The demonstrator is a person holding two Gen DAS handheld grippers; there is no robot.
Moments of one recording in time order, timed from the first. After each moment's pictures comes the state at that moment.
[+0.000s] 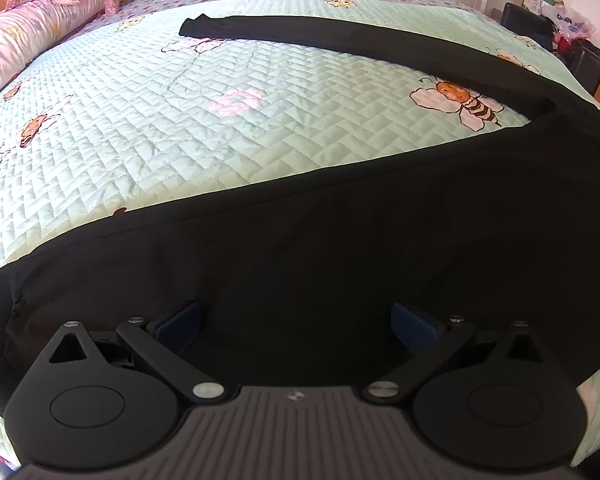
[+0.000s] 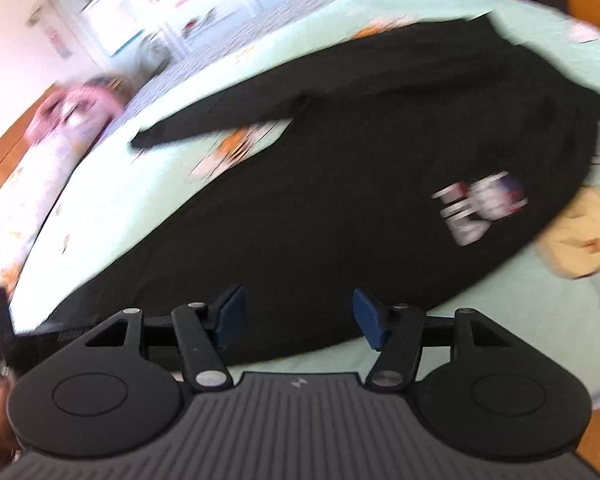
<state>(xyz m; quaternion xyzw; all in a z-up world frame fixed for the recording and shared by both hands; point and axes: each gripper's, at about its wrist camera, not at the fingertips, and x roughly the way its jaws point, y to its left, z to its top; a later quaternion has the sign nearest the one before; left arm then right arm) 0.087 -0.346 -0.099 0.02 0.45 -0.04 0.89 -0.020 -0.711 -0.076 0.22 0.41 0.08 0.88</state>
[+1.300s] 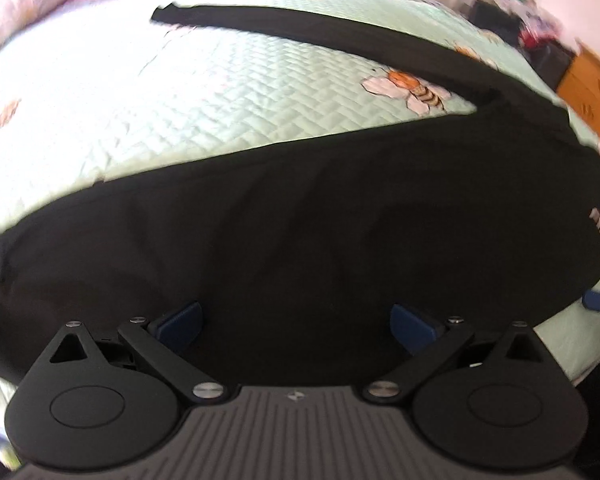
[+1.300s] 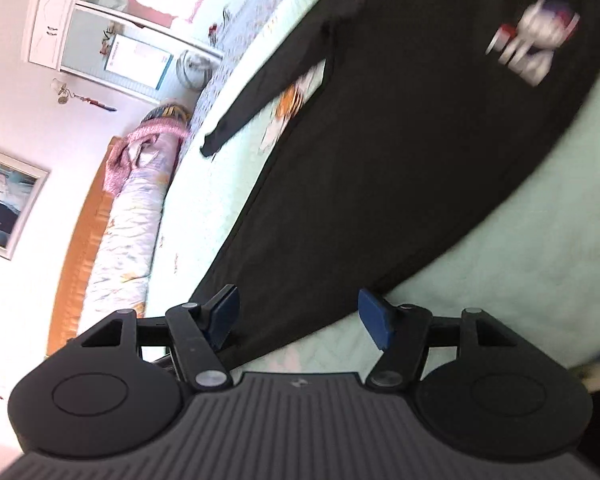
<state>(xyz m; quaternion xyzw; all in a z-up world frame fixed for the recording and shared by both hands) 0.054 -0.340 -0.082 -0.05 0.48 -0.10 0.87 -0.035 -0.731 -0.093 0.43 0.40 0.15 0.79</state>
